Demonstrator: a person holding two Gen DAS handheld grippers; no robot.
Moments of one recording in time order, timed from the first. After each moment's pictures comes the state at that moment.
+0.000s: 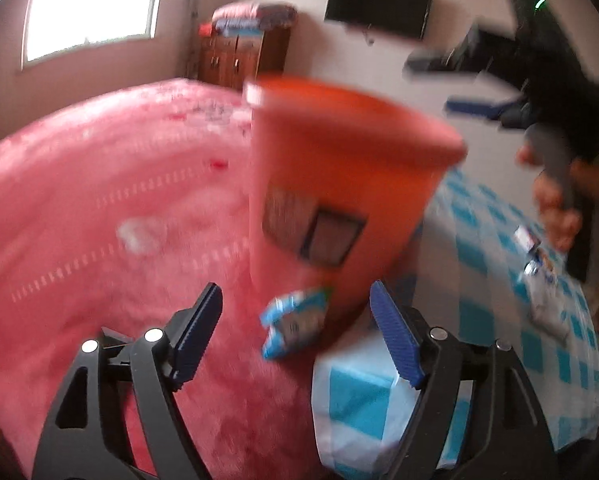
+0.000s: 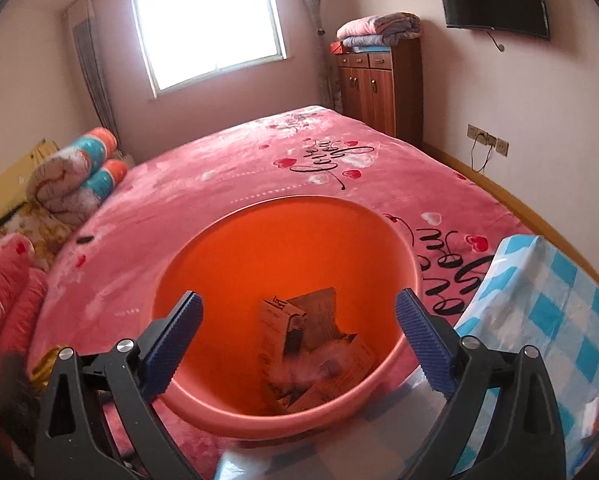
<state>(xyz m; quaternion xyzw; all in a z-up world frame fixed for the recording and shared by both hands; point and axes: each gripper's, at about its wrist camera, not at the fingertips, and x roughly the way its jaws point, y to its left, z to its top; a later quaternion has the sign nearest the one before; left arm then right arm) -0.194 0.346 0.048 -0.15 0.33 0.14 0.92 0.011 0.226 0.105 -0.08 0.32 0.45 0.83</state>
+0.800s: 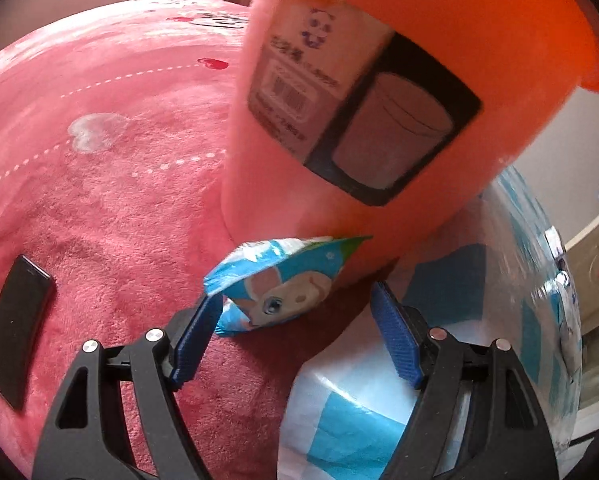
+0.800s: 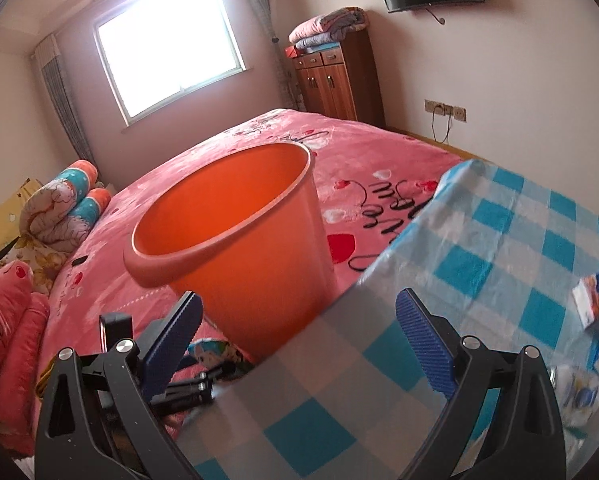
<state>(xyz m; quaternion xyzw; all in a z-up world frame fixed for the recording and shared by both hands) -0.142 0.367 -0.041 -0.25 0.41 0.13 0.87 -0.022 0.111 0.060 -0.01 0.35 0.41 0.84</state>
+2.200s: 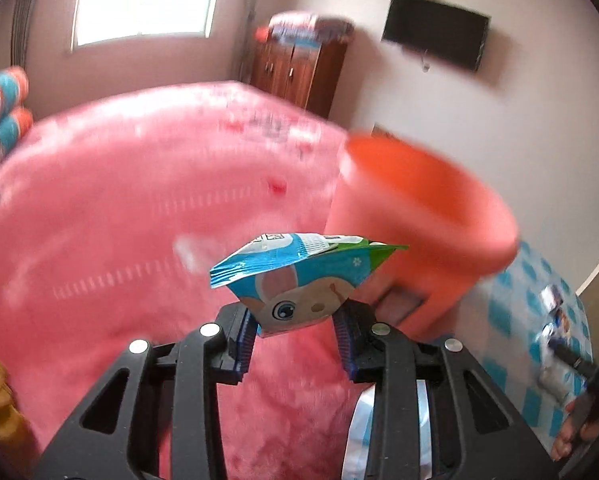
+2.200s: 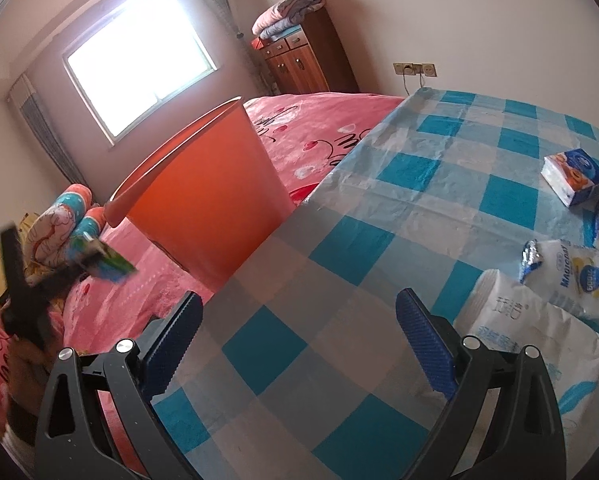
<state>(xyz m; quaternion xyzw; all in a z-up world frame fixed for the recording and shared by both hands) -0.220 0.401 0.117 -0.17 0.29 0.22 0.91 -0.036 0.033 0.010 0.05 0.39 0.38 0.83</state>
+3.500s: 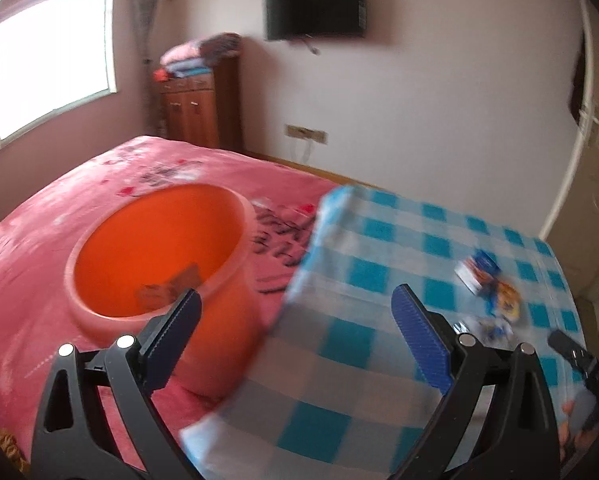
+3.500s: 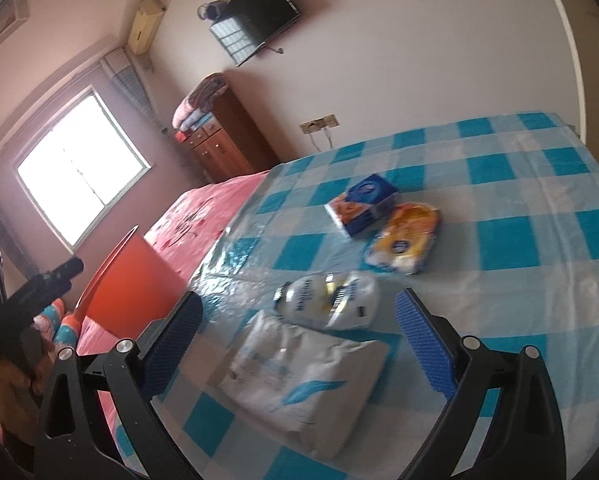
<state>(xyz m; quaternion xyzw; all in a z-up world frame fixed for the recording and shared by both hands) -0.095 0.188 0.159 -0.03 0.32 0.11 0.94 -0.017 -0.169 0.021 0.19 0.33 0.24 0.89</state>
